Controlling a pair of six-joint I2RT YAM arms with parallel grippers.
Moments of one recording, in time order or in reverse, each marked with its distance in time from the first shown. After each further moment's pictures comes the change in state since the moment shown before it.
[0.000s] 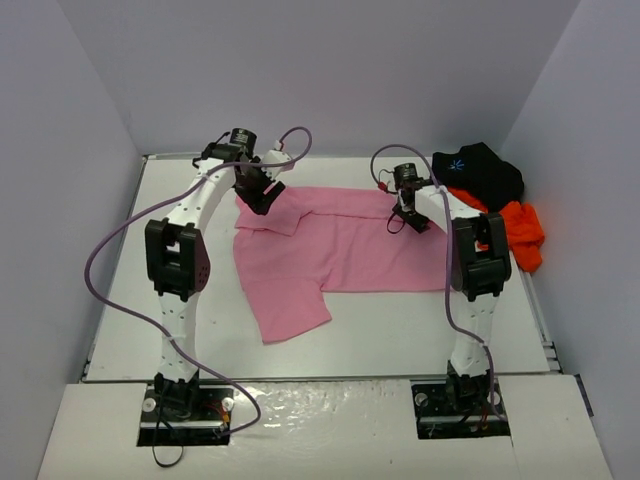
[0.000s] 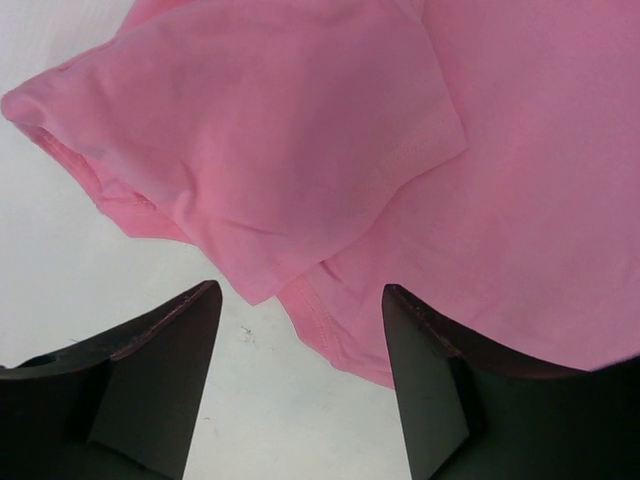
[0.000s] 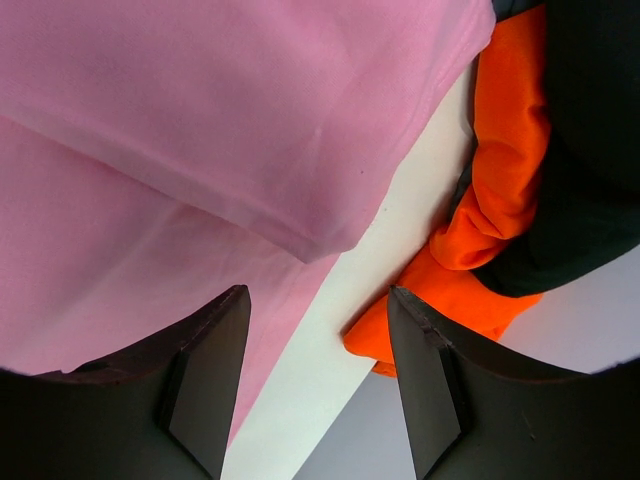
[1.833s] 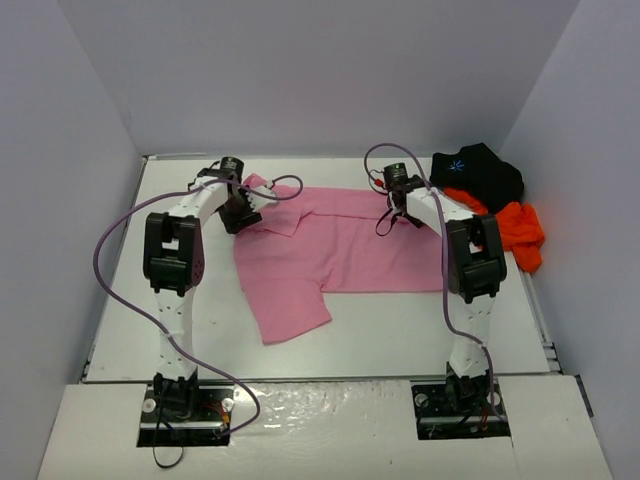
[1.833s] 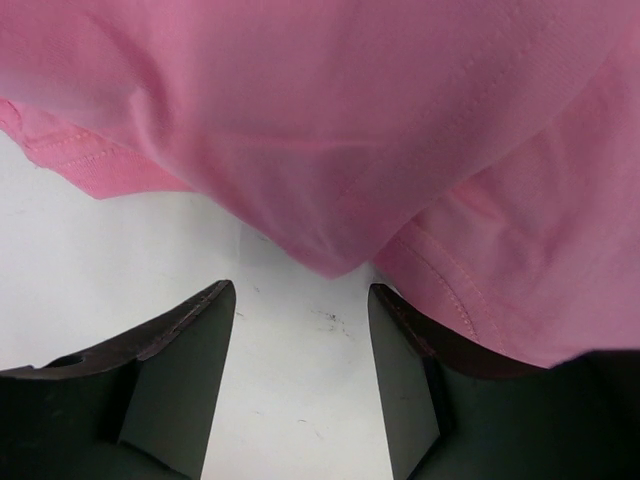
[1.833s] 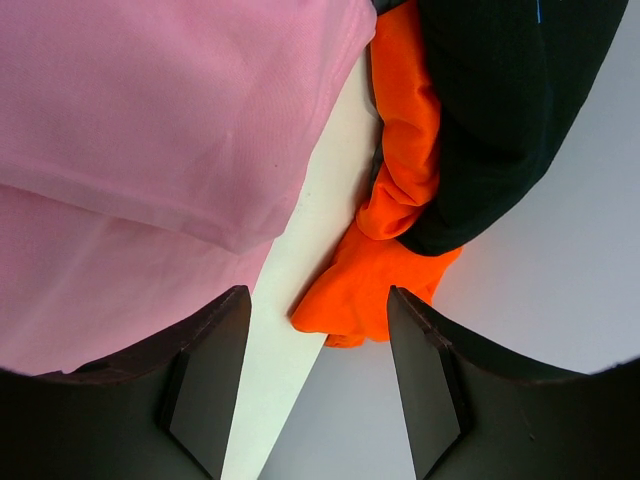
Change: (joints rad) left arm 0.084 0.045 -0.259 0.178 -0.175 0.401; right arm 0.050 0.000 0.000 0.074 0.203 -0.014
